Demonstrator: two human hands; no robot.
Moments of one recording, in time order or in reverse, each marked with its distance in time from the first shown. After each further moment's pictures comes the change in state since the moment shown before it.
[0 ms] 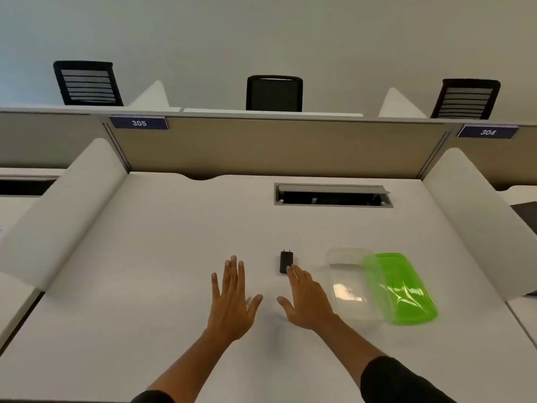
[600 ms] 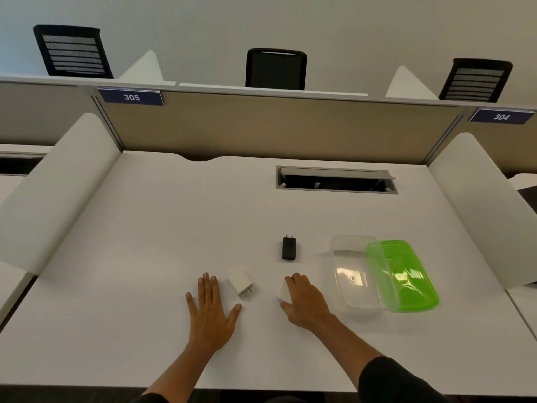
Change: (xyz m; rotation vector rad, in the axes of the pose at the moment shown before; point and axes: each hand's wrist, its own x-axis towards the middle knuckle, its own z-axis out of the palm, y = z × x) left_hand -0.044 -0.054 0.041 0.004 -0.206 -0.255; right_hand -0.002 -0.002 0.035 -0.088 -0.140 0.007
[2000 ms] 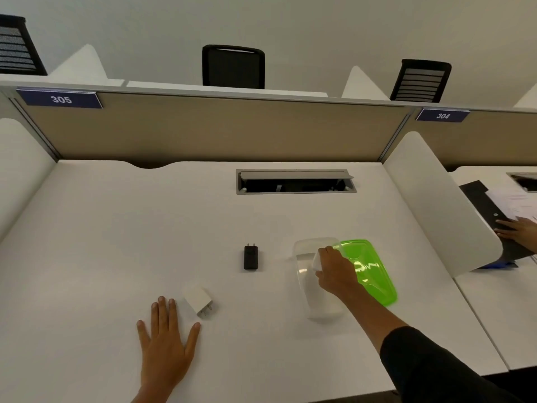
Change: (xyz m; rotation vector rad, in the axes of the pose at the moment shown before) left_hand 0.005 -0.005 0.030 -0.021 0.157 -0.015; right_hand 0.005 0.149 -0.100 -0.197 0.064 0.324
